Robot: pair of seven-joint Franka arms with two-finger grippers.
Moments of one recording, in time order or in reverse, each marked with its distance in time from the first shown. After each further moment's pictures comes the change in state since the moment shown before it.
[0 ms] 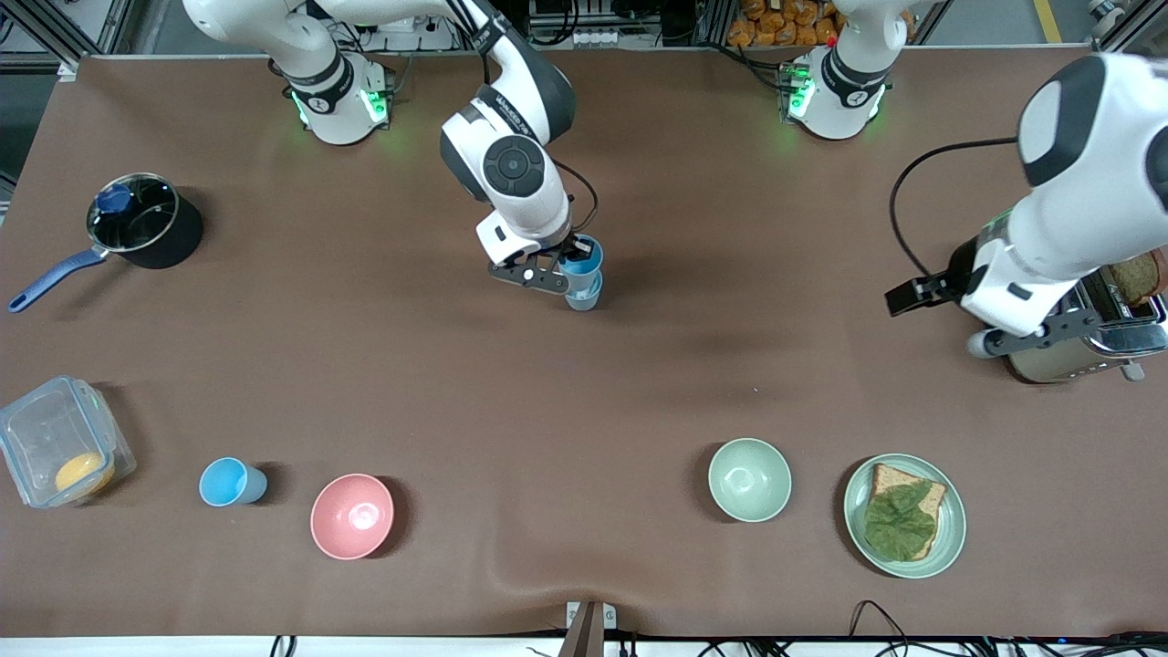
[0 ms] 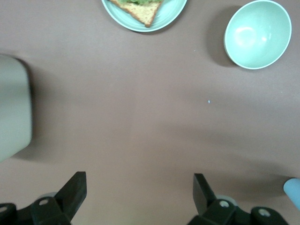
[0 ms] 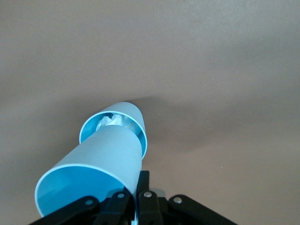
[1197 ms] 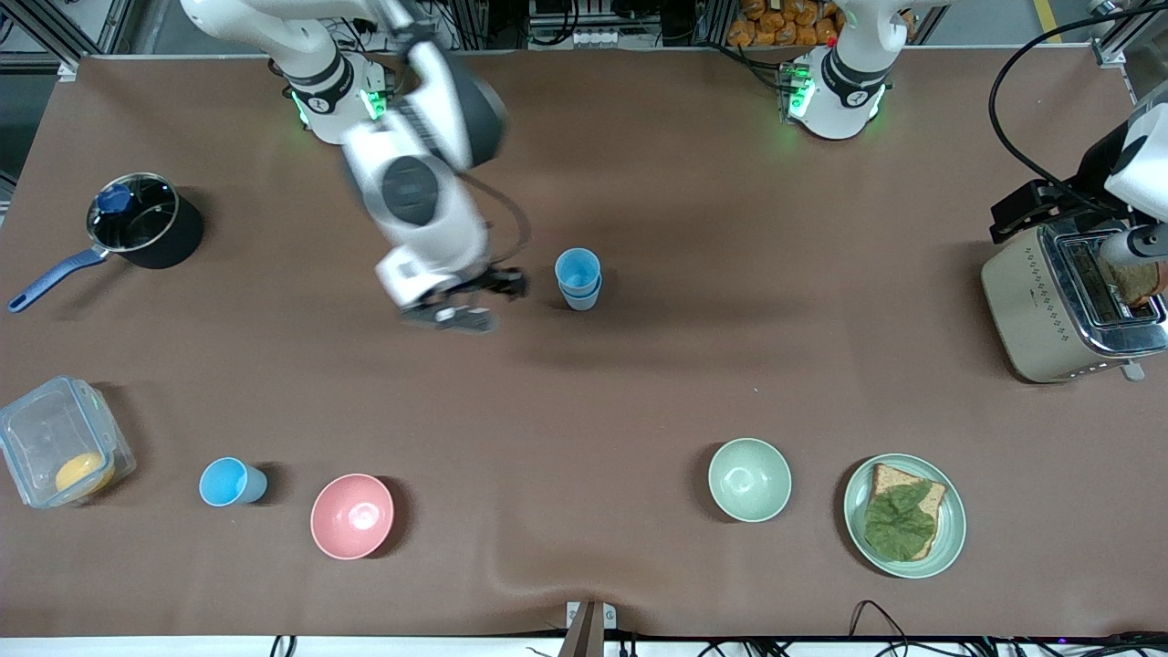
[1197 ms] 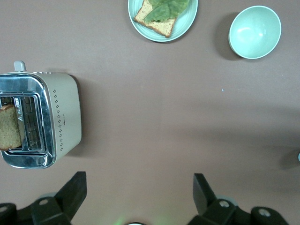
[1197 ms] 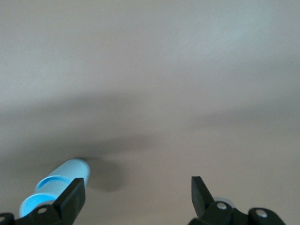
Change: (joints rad) left arm -0.188 -0.130 0.283 0.123 0.001 -0.185 0.228; right arm -0.224 -0.123 -0.085 0.076 -0.106 -0.217 -0.368
